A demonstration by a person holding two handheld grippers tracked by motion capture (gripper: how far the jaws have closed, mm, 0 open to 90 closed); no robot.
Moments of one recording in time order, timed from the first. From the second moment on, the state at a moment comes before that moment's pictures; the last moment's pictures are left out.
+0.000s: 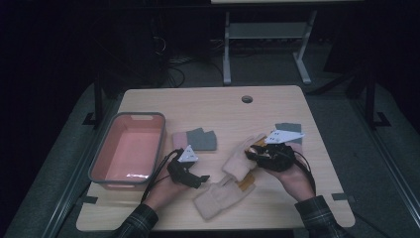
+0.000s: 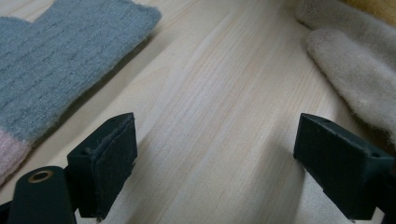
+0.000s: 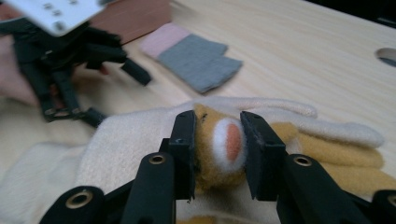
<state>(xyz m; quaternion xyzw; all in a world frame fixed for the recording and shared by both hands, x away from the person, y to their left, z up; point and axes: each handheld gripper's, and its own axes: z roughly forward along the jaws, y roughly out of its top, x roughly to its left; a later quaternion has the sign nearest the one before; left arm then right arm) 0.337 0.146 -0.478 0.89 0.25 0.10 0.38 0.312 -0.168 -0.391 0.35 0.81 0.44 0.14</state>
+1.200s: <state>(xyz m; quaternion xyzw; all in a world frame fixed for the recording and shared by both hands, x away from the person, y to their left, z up) 0.337 0.145 -0.478 0.89 0.25 0.10 0.38 0.248 -0.084 -0.416 0.28 0.86 0.41 0.09</state>
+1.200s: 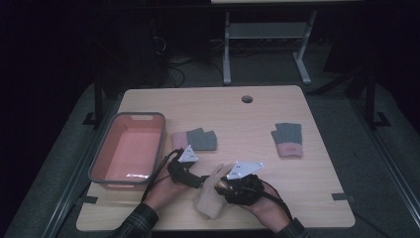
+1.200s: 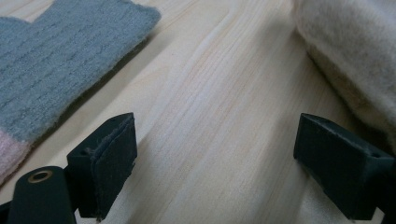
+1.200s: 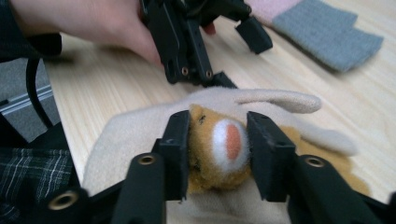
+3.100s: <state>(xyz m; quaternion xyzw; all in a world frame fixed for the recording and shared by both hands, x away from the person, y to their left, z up) 0.337 0.145 -0.478 0.88 0.25 0.11 0.38 0.324 -0.139 -0.422 0.32 0.84 0.42 0.10</state>
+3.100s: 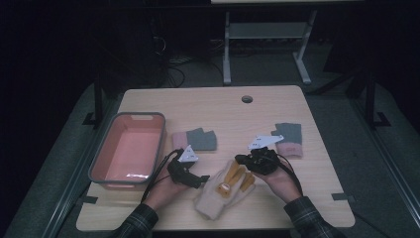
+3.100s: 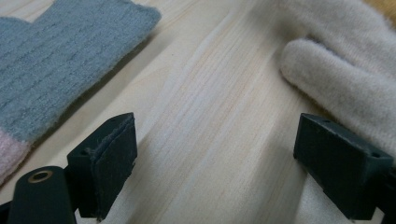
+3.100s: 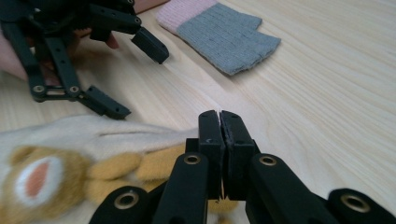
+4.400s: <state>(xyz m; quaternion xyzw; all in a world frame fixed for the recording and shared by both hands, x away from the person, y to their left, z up) 0.337 0.145 -0.478 0.89 0.25 0.11 0.38 0.313 -0.167 -0.449 0.36 0.86 0.33 0.11</state>
